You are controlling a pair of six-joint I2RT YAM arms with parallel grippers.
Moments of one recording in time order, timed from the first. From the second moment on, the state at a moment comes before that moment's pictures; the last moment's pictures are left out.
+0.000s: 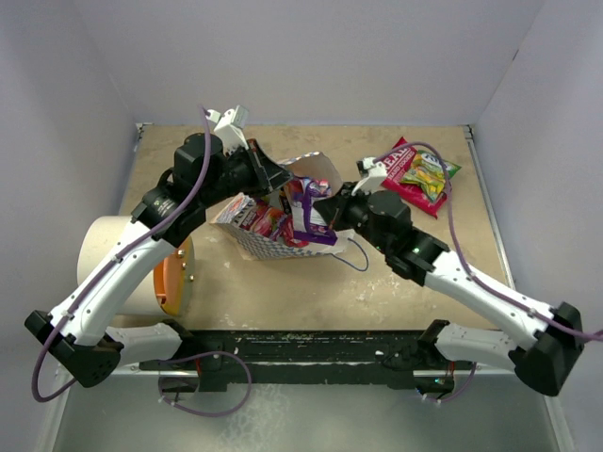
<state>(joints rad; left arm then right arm) -0.63 1.21 1.42 -0.47 0.15 -0.76 0.80 1.07 0.92 -0.05 0.18 0.57</state>
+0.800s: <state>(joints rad) -0.63 1.22 1.44 -0.58 0.13 -0.72 0.71 1.19 1.55 -0.41 0.51 0.18</state>
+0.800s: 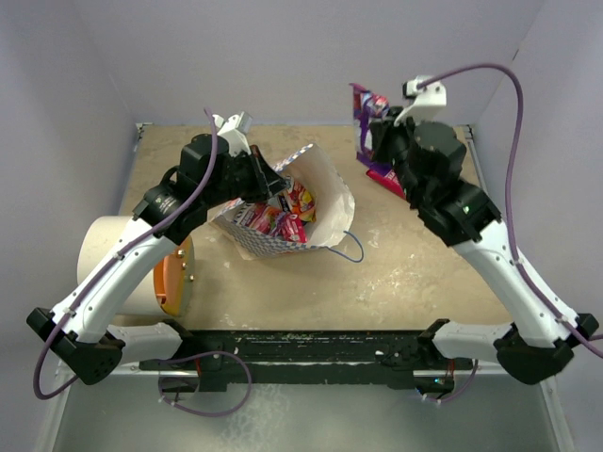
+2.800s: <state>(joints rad) -0.63 1.32 1.53 -0.62 0.21 -0.56 -0.26 1.99 1.48 -0.29 -0.41 0.70</state>
